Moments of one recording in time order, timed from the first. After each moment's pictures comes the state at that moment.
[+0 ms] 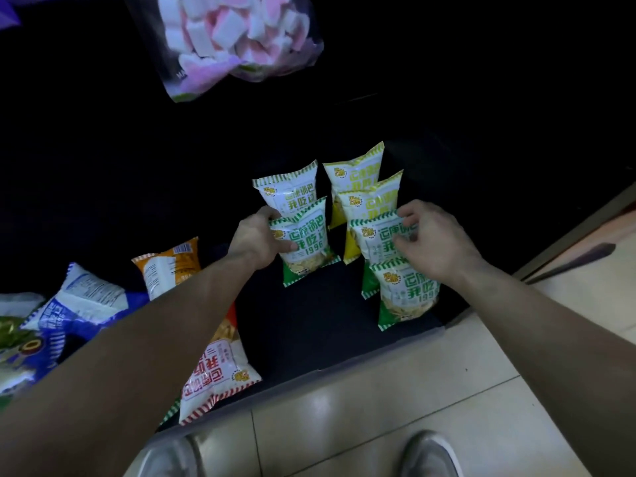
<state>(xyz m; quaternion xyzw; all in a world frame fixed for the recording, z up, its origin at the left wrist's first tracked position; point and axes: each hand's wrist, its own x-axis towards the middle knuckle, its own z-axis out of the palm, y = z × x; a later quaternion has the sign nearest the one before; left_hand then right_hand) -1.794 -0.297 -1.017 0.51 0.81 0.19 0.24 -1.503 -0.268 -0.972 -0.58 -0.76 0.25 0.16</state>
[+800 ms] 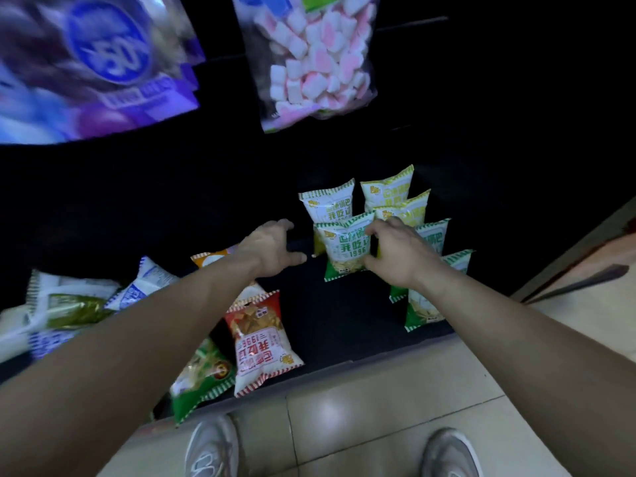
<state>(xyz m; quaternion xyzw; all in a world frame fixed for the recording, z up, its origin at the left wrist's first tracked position) -1.834 -0.363 -0.943 0.59 0.78 0.03 0.22 -1.589 -0.316 -0.928 -0.51 -0.84 0.20 0.02</state>
